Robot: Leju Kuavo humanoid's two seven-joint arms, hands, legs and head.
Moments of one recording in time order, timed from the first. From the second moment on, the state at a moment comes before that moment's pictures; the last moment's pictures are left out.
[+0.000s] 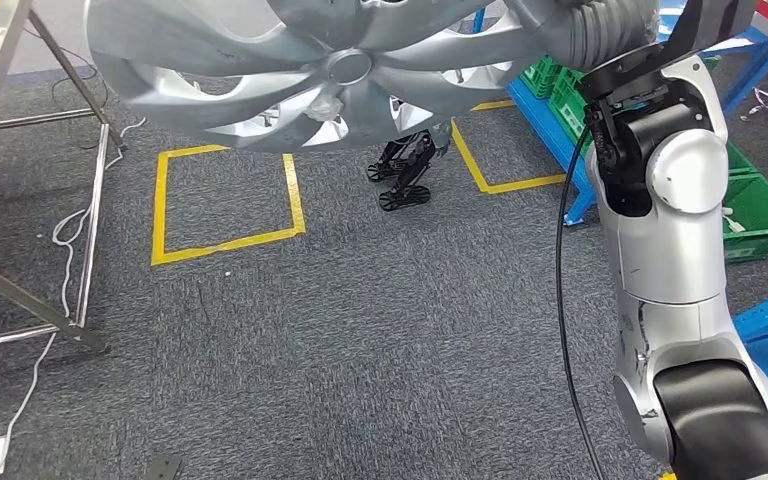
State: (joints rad) left arm -0.16 0.19 -0.63 -0.26 0.39 0.07 -0.20; right arm -0.94 -0.22 0.22 -1.65 -0.12 0.08 0.20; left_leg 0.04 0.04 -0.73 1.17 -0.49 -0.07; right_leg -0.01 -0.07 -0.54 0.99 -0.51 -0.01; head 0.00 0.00
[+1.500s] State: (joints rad) left arm -0.16 0.18 -0.63 -0.25 0.39 0.07 -0.20; right arm -0.93 -0.21 0.22 -1.65 -0.12 0.08 0.20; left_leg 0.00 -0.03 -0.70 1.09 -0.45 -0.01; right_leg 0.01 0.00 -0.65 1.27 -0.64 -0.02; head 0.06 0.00
